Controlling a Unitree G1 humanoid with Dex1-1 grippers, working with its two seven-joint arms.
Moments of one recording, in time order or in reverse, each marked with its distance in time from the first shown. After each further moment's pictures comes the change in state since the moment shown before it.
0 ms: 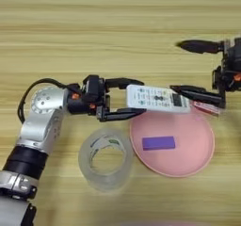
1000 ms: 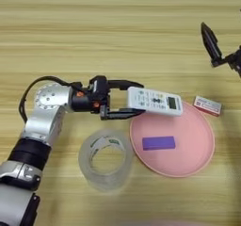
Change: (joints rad) left arm -0.072 -0.011 -0.028 0.151 0.109 -0.057 -0.006; right arm 0.122 0.332 -0.147 0.122 -0.293 -0.422 -0.690
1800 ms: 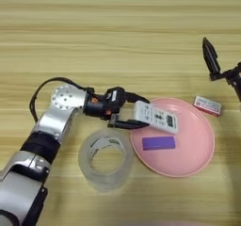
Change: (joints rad) left arm -0.076 -0.039 -0.104 0.194 0.193 -0.053 0.033; right arm 0.075 0.062 0.007 0.062 -0.006 -0.105 -0.022
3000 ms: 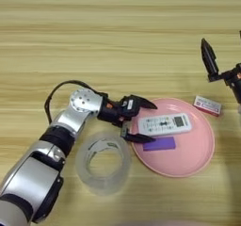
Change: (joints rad) left arm -0.099 -0.079 -0.069 0.265 0.134 -0.125 0.061; right arm 0.005 0.012 0.007 0.009 0.002 -0.014 -0.002
